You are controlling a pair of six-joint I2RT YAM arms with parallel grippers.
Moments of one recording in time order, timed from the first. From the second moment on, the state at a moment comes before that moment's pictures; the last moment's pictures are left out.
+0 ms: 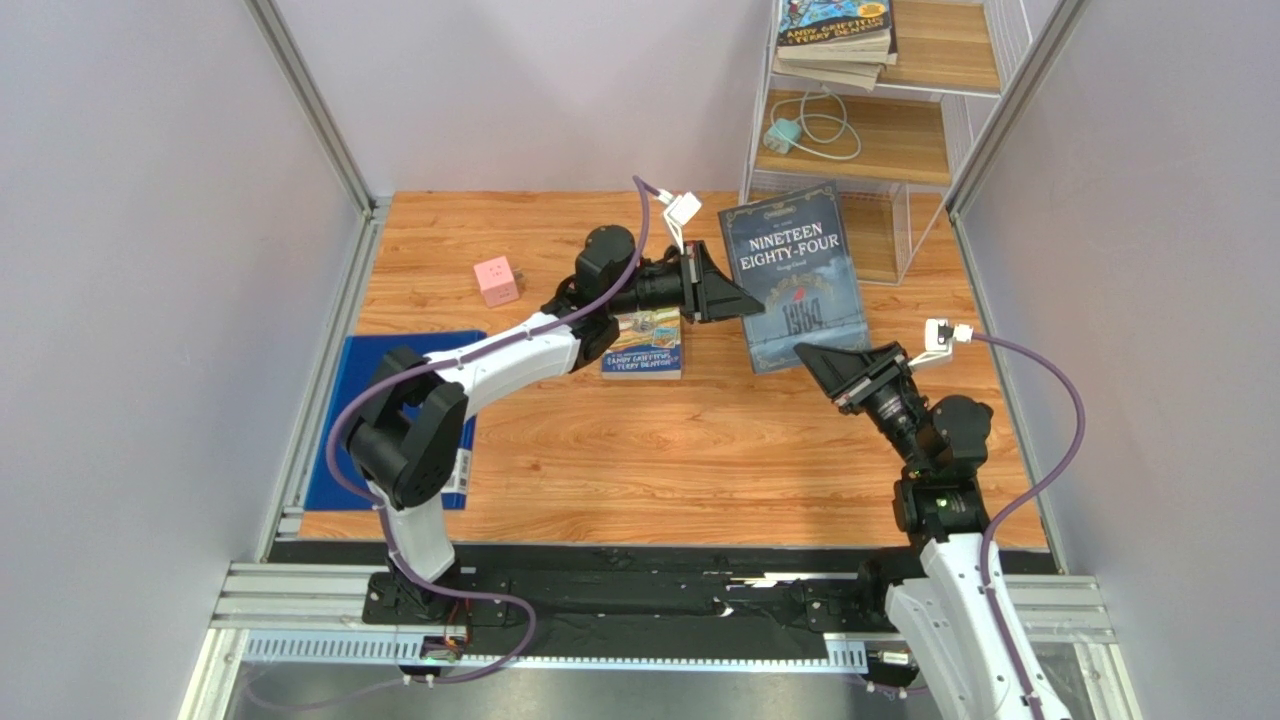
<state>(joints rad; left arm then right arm) -0.70 1.79 1.30 0.56 0.73 -0.87 0.07 0.55 0.37 0.31 -0.48 1.07</state>
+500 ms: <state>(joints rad) -0.69 1.87 1.32 0.48 0.72 -0.85 0.07 0.59 0.38 0.21 -0.46 1.02</state>
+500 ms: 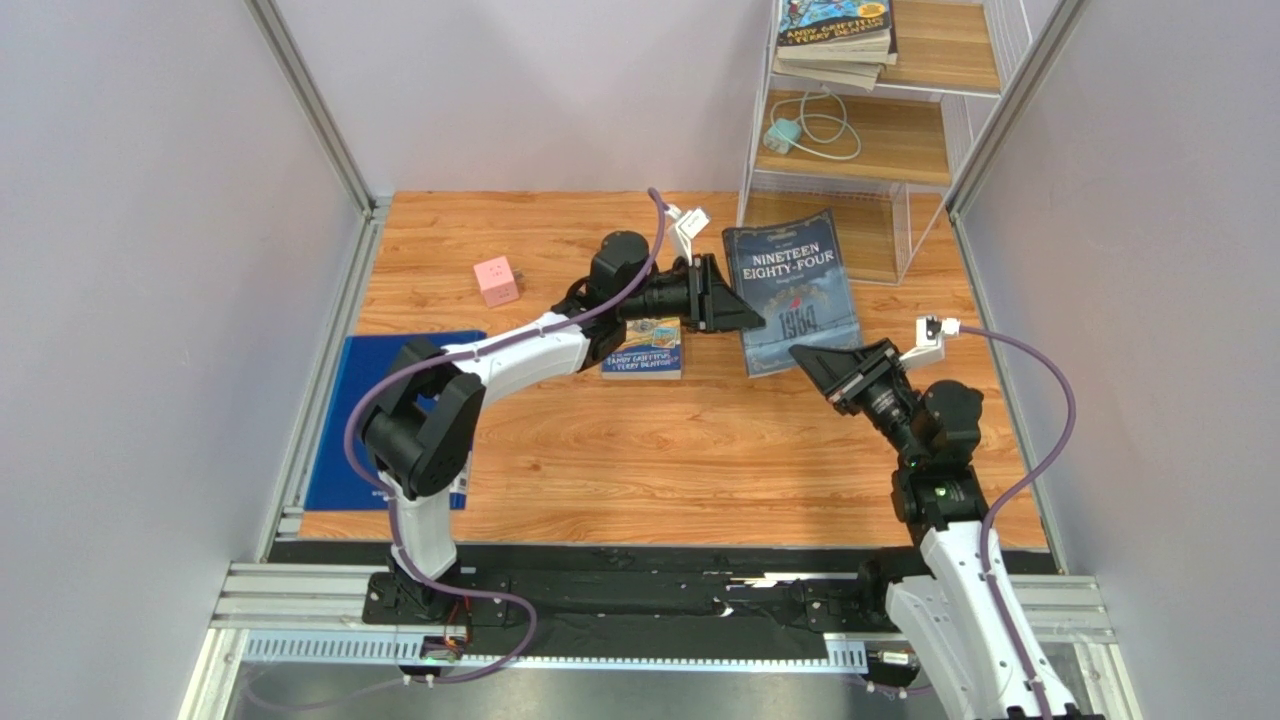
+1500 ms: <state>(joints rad) -0.65 1.80 0.74 0.52 0.50 -0.45 0.04 0.82 1.05 -0.21 -0.46 0.79</state>
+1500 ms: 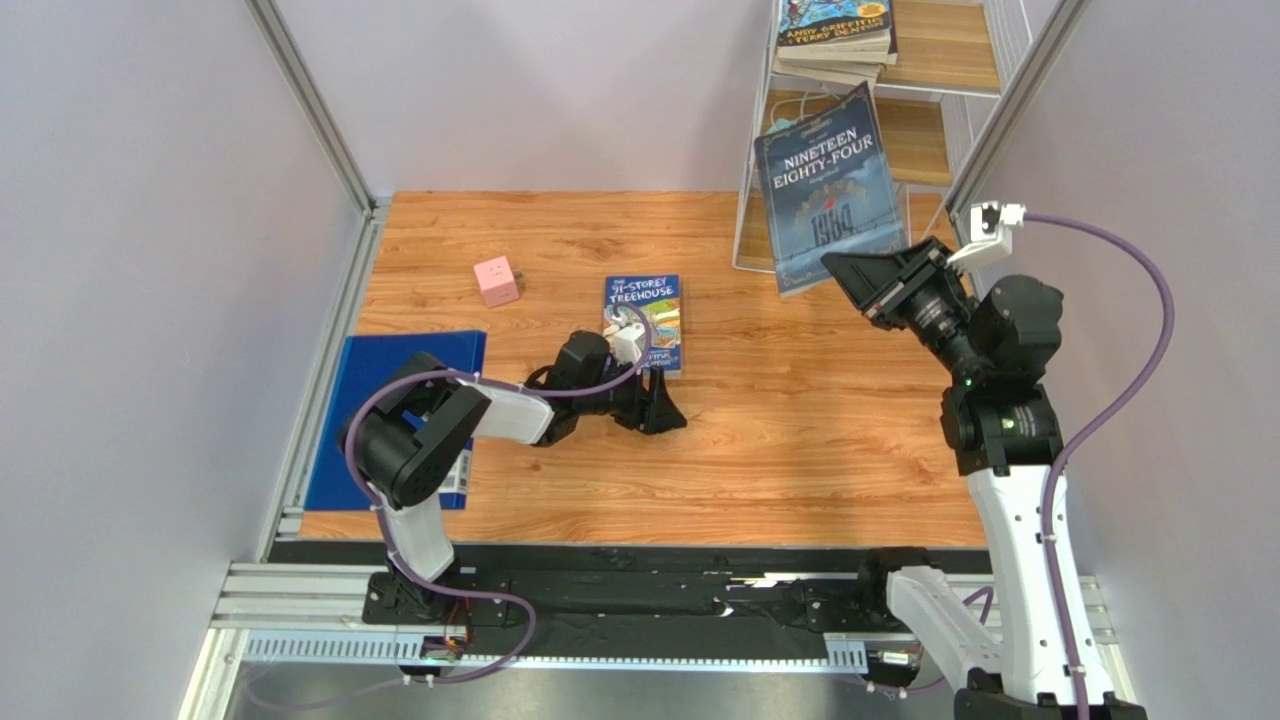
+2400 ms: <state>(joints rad) -0.65 1.83 0.73 0.67 0.52 -0.45 0.01 0.95 1.08 -0.24 -0.51 0.79</state>
